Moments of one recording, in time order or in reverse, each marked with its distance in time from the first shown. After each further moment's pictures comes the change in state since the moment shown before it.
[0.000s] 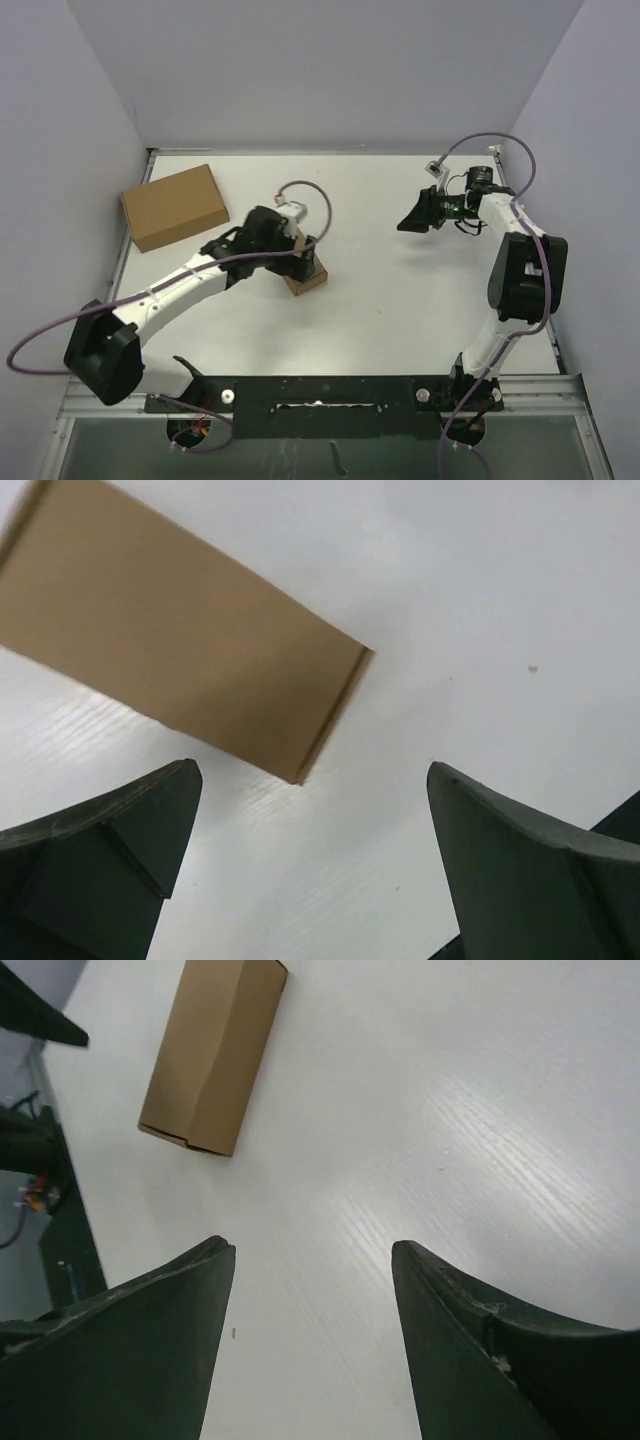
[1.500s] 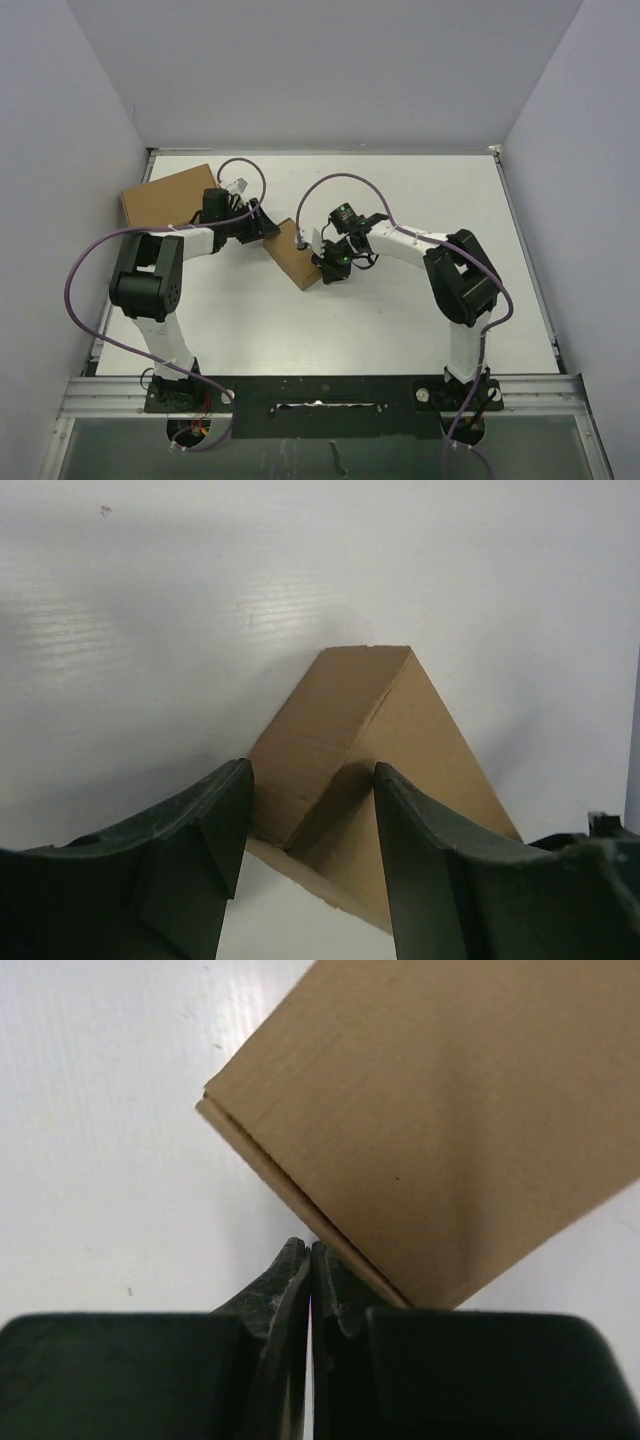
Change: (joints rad) left arm 0.606 0.438 -0.060 0.658 0.468 -0.340; right arm 0.775 0.067 -0.047 0.095 0.584 -0.307
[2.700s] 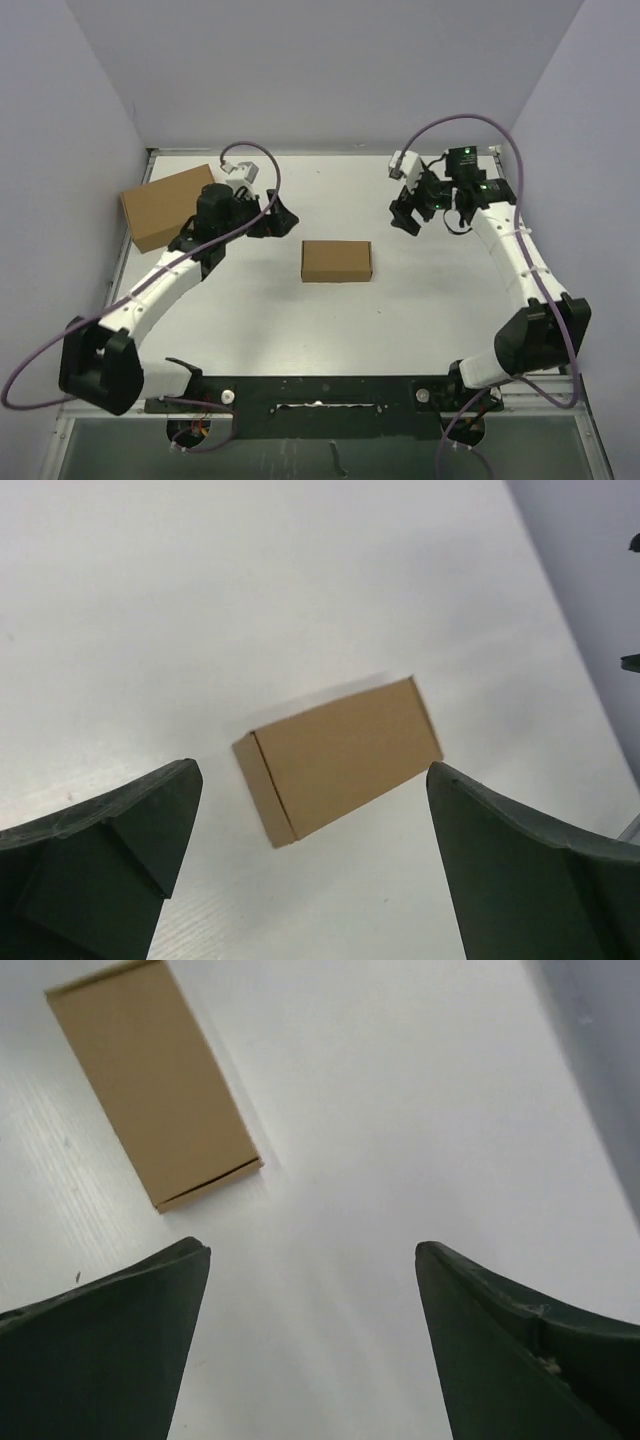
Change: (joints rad) left arm -0.240 -0.499 -0.069 -0.220 -0.242 0.100; right arm -0.492 -0.435 0.082 -0.255 -0.019 -0.127
